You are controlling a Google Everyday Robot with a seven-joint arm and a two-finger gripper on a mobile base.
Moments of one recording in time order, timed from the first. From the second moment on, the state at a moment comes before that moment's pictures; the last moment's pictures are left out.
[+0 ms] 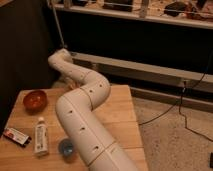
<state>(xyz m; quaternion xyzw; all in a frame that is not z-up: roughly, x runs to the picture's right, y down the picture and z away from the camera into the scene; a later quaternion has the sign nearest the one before) -0.203 -0.036 1.003 -0.23 0.18 0.35 0.89</state>
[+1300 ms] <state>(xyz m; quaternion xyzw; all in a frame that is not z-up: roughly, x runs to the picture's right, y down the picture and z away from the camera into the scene) -0.184 -0.070 0.991 -0.22 0.16 0.44 0.86</state>
